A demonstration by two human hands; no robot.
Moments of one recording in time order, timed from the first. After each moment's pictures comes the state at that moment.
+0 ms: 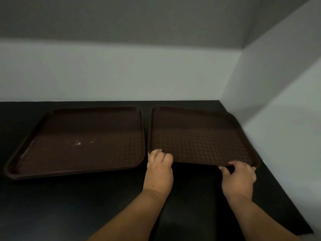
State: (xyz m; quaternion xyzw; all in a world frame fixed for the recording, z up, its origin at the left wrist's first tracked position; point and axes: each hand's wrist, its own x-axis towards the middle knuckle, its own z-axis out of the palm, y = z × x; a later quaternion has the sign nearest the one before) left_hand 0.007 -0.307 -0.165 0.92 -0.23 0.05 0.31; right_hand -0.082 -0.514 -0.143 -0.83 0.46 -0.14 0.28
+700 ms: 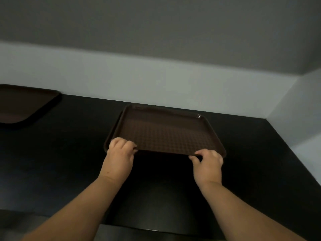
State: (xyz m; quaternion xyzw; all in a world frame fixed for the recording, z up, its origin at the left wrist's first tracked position) left_hand 0.034 0.025 -0.088 0.95 -0.11 0.14 0.25; right_hand -0.008 -0.239 -0.087 -0.91 0.24 -0.13 0.31
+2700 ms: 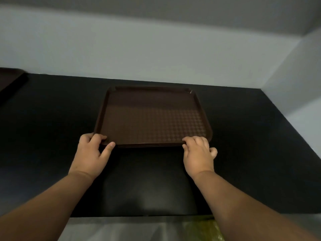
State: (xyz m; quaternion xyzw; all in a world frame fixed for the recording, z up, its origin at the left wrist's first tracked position) left_hand 0.060 0.081 -0.156 0.95 -0.01 0.02 0.31; right_hand -0.006 -0.232 -0.156 -0.97 0.17 -0.07 0.15
